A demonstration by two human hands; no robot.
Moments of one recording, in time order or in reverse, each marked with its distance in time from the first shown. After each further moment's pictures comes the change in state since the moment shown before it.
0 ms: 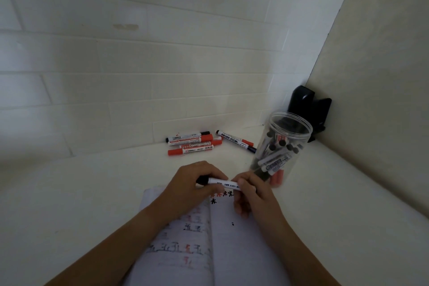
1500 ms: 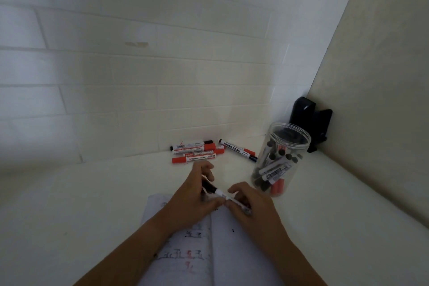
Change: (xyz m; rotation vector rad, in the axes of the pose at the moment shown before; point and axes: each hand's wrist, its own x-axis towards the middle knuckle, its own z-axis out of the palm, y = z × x) left_hand -0.011 -0.011 0.015 -0.028 0.081 -0.096; right_hand 0.003 0.014 -0.007 -0.642 0.003 -0.380
